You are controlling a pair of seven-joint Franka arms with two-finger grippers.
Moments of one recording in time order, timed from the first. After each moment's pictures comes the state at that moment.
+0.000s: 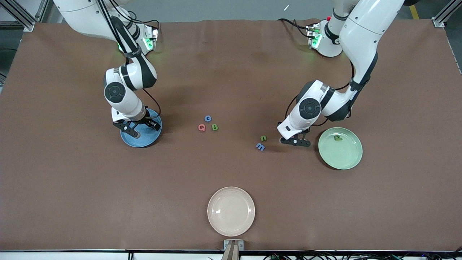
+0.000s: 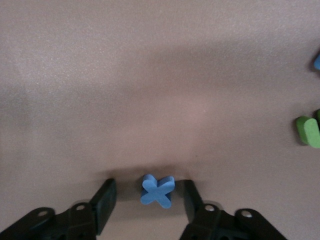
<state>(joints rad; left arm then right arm) -0.18 0.54 -0.30 -2.06 0.19 2.45 -0.45 0.35 0.28 -0.05 -2.38 0.02 2.60 0.80</state>
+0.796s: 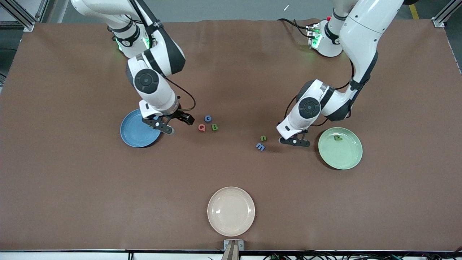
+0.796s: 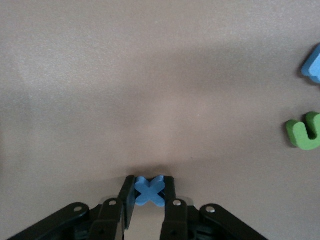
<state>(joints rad) -0.18 0.53 -0.30 -2.06 0.20 2.45 -0.45 0.59 0.30 -0.03 -2.02 0.10 2.29 0.92</state>
